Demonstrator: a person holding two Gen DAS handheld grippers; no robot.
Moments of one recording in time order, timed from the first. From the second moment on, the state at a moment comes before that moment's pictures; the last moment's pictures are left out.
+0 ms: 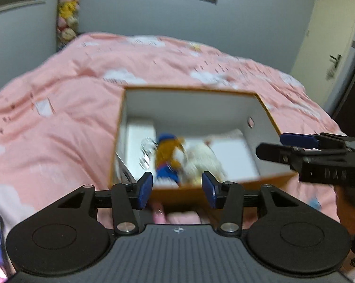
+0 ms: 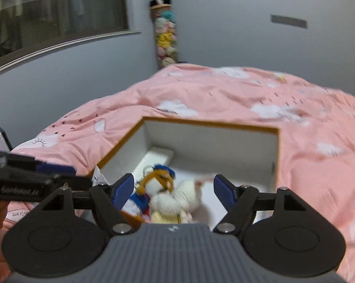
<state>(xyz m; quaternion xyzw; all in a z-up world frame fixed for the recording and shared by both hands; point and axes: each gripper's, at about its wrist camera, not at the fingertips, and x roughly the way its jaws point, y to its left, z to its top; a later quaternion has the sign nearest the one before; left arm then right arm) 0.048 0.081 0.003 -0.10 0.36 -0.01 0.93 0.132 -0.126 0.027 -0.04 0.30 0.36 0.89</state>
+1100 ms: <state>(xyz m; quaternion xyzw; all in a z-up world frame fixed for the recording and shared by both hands) 0.044 -0.036 -0.093 -0.05 0.51 -0.20 0.83 0.077 -0.219 -0.031 0.01 0.41 0.19 0.89</state>
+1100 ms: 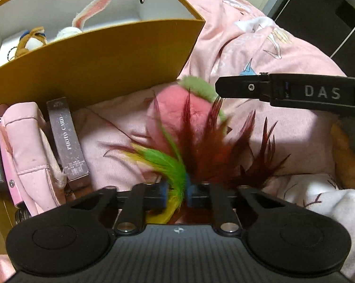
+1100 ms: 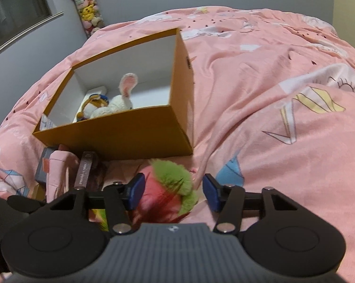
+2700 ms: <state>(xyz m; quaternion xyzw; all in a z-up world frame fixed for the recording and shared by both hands) 0.135 0.132 0.003 -0.17 0.35 0.02 0.92 0.126 -0.170 -0.085 -0.07 0.49 0.24 0.83</state>
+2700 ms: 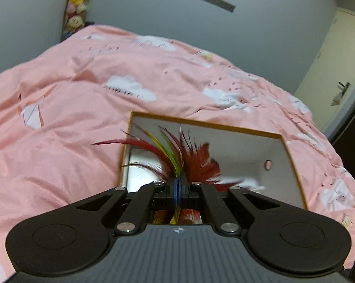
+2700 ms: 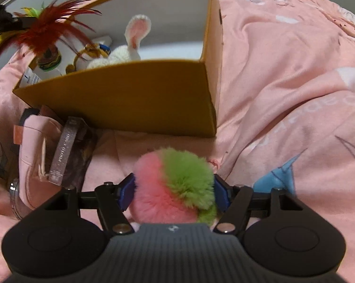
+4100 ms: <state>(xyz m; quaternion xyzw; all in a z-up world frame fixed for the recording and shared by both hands) 0.088 0.094 0.005 -0.14 0.35 0.02 0.93 0.119 -0.165 0.033 -0.05 0.35 0.36 0.86</state>
